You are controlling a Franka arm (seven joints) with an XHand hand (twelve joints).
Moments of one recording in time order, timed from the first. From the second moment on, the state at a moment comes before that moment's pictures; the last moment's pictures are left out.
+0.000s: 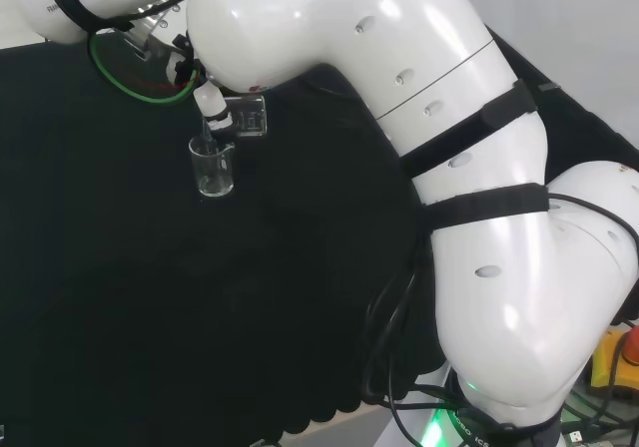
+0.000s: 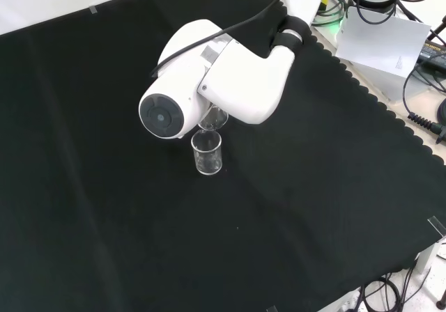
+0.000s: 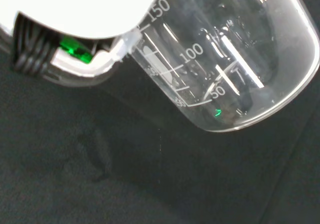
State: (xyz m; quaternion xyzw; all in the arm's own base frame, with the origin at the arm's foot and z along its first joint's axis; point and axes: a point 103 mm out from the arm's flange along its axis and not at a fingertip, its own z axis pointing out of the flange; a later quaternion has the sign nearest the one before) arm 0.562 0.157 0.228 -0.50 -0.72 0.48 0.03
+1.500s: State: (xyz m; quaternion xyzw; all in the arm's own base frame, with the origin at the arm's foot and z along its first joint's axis) arm 0.562 0.164 0.235 -0.49 -0.71 0.51 0.03
